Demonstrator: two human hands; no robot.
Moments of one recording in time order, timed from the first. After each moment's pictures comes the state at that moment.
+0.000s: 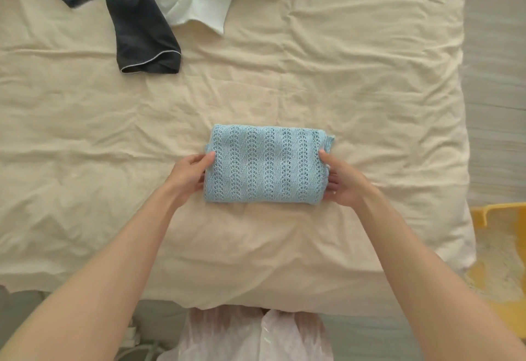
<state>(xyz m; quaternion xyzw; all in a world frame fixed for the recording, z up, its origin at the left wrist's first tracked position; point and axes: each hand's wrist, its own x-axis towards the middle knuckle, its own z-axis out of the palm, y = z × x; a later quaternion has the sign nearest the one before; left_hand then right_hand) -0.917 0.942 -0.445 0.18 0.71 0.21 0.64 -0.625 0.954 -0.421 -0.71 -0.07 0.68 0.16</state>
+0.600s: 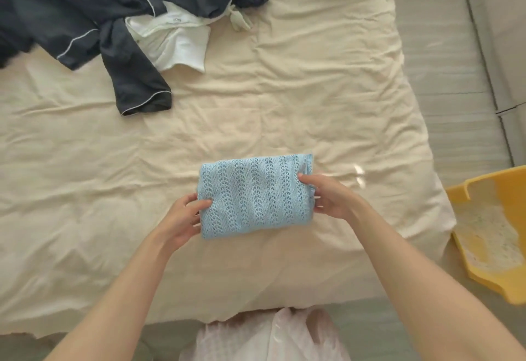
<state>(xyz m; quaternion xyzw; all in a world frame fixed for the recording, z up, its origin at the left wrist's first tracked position) -0.937 0.896 -0.409 0.16 0.66 0.18 0.71 -0.634 0.909 -0.387 -0.67 -0.16 0.71 0.15</state>
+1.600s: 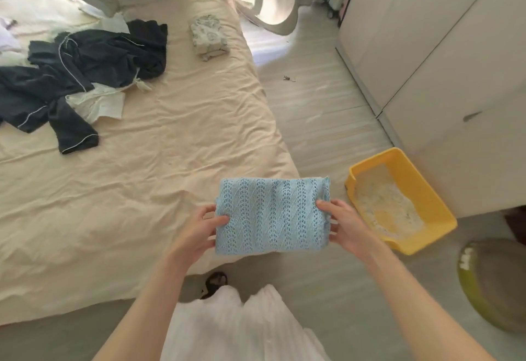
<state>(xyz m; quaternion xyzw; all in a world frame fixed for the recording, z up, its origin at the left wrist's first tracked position) -0.647 0.678 -0.198 0.31 0.61 0.16 0.71 -0.370 0.594 -0.184 -0.67 -0.09 0.62 0.40</state>
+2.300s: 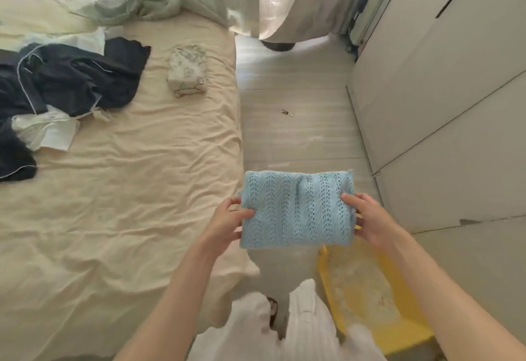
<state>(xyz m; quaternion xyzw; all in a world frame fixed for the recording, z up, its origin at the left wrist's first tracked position) -0.329 0.870 -0.183 0.25 0.60 0.24 0.72 -0.047 0.836 -0.162 -0.72 -0.16 0.59 0.33</state>
